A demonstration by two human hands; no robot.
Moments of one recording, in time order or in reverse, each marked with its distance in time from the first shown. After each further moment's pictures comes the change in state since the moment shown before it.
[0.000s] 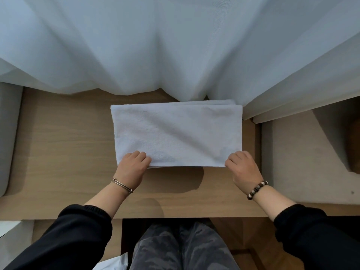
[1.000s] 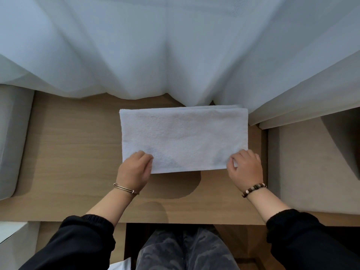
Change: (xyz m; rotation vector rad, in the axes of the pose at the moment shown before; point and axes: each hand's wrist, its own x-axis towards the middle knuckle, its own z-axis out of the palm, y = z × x) left_hand -0.003 0.000 -0.012 -0.339 0.271 -0.255; right_hand 0.028 -0.020 -0.001 0.136 0.059 0.412
